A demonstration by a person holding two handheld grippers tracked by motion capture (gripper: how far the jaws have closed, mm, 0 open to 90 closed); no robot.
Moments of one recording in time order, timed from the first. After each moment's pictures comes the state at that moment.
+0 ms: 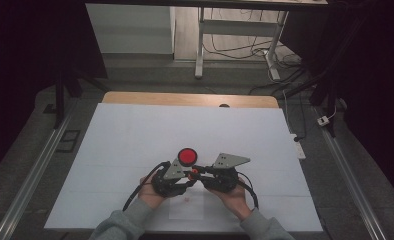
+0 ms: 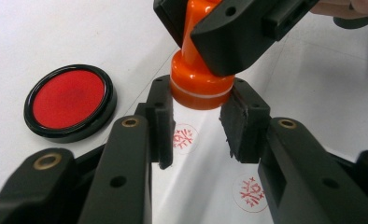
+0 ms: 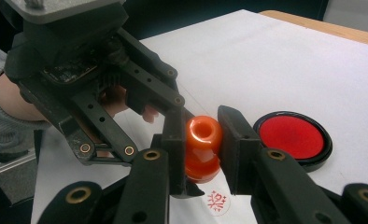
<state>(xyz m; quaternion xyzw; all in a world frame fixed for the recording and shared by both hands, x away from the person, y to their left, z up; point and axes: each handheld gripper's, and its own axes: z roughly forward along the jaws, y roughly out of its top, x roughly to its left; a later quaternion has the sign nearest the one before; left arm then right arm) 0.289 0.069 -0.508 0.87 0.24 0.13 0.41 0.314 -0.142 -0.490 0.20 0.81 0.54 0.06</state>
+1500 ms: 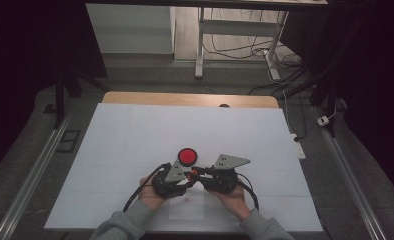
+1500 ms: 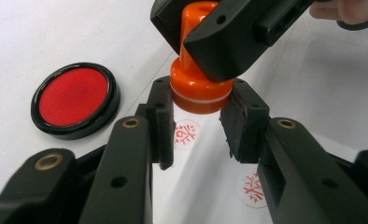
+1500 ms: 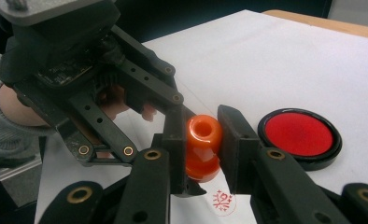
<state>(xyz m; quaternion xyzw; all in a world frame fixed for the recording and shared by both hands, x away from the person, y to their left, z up) 0.285 0.067 -0.510 0.87 0.23 0.15 0.40 0.315 -0.143 -0.498 0.20 0.81 0.55 0.05</state>
